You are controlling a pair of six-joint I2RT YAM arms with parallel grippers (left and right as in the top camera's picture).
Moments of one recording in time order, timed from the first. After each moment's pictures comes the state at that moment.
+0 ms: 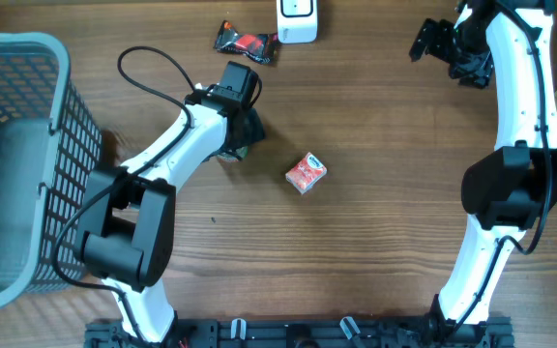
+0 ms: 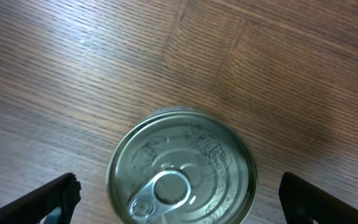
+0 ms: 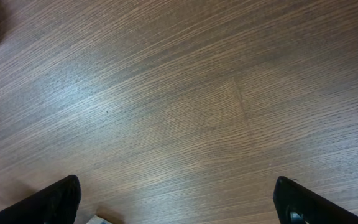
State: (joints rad) left arm -0.37 1.94 1.34 -0.73 -0.18 -0.72; right arm -0.05 2.23 2.32 -1.45 -0.07 0.39
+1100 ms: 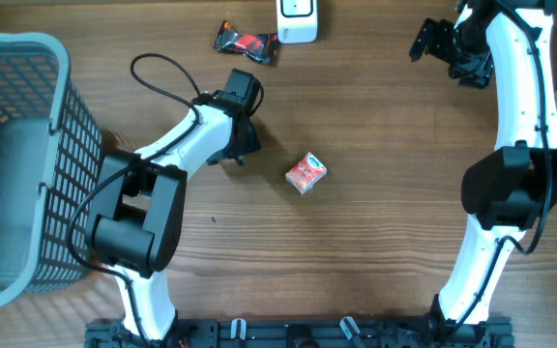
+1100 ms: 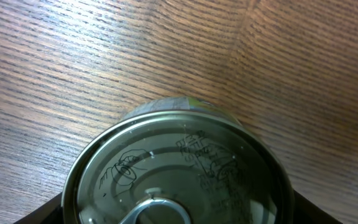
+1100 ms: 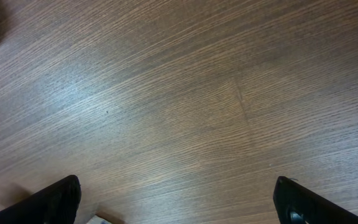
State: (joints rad) left arm -0.37 2.02 1.33 -0.71 -0.15 -0.66; right arm -0.05 2.23 2.32 -1.45 -0.07 0.39
